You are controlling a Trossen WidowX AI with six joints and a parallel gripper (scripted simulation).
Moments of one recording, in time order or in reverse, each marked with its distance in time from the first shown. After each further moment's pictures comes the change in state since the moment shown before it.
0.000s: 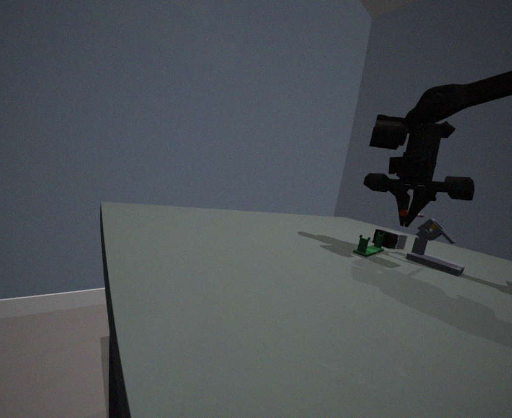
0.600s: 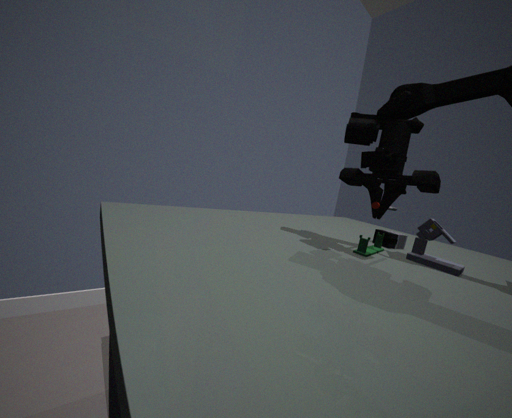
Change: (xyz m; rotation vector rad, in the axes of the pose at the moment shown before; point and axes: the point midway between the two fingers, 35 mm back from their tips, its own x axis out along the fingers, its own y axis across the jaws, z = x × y) arm -0.004 -0.048 0.023 -0.056 0.001 0.002
